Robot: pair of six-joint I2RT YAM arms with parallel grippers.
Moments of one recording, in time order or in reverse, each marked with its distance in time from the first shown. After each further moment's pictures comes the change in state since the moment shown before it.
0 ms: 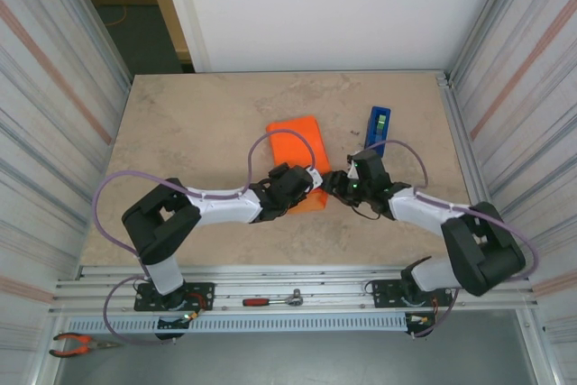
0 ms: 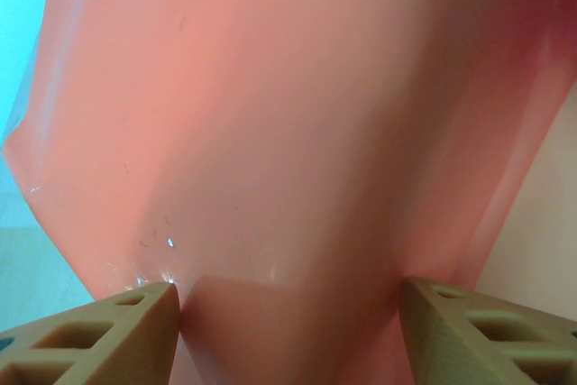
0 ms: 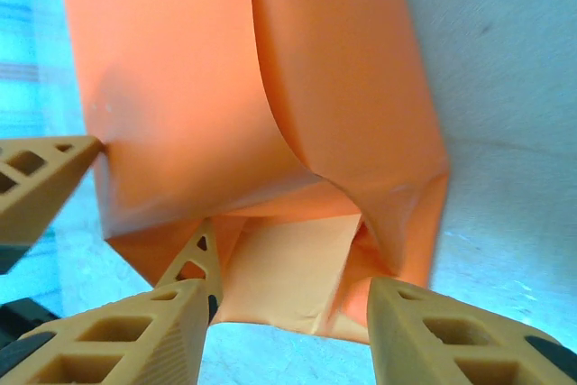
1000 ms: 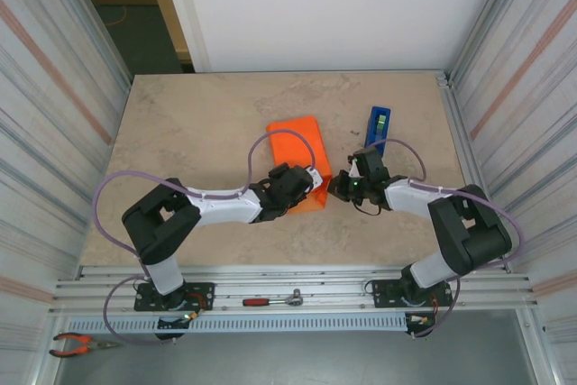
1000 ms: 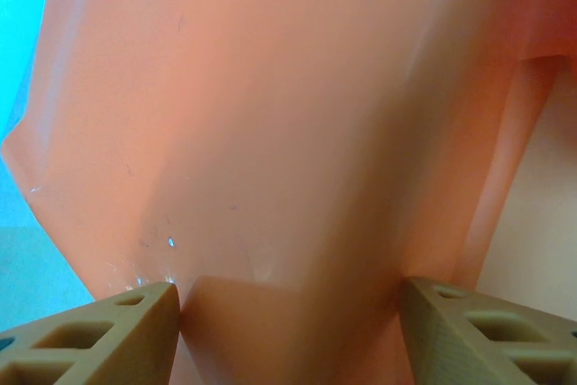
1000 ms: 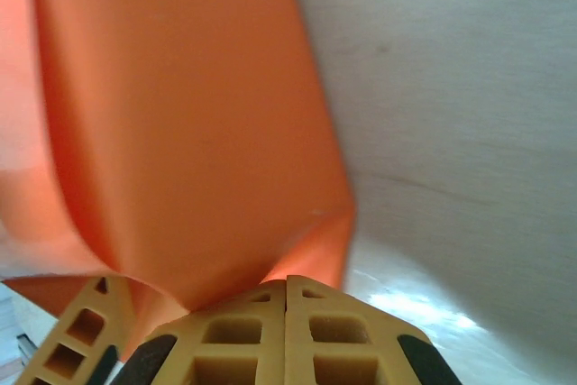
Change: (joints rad) left arm 0.000 0.000 0.000 0.000 0.000 0.000; right arm -0.031 0.166 0.070 -0.031 -0.021 -0.079
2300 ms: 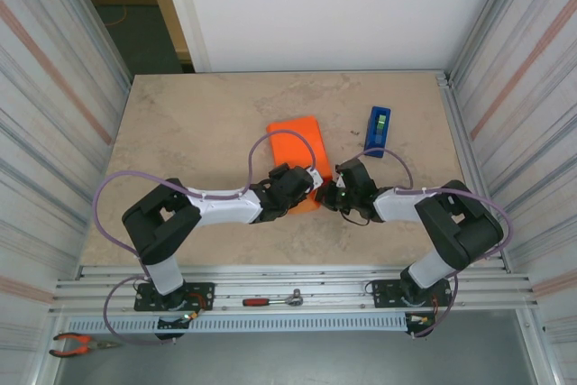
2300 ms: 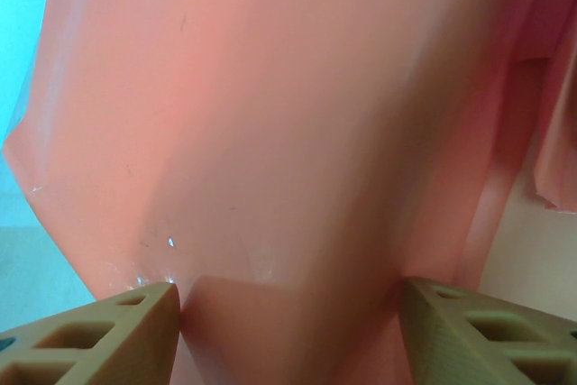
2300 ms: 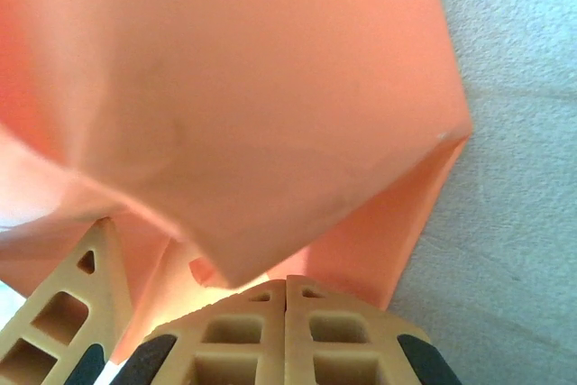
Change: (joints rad) left arm -0.005 0.000 0.000 -0.001 -0.006 0.000; right arm 0.140 0.049 -0.090 0.207 0.075 0.113
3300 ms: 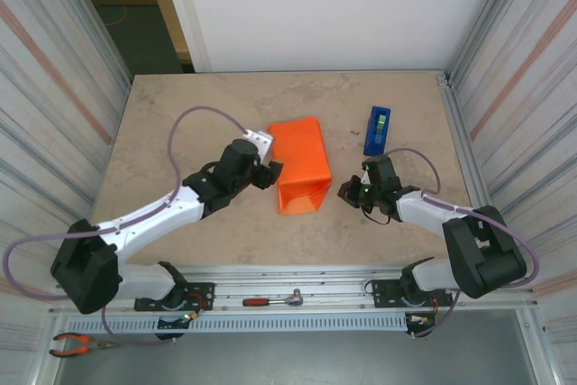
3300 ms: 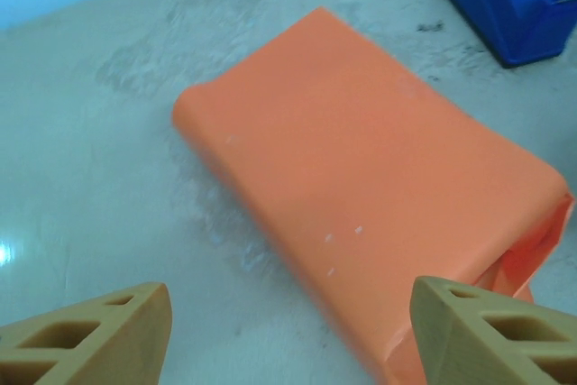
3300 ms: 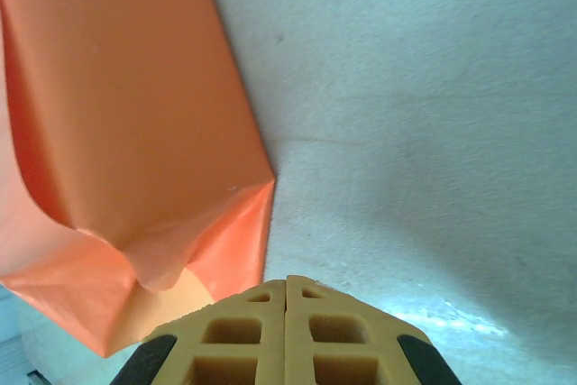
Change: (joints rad) left arm 0.248 -0.483 -0.113 -0.138 0.300 -0.517; right arm -0.198 -0.206 -0.030 -0.247 -0.034 -0.046
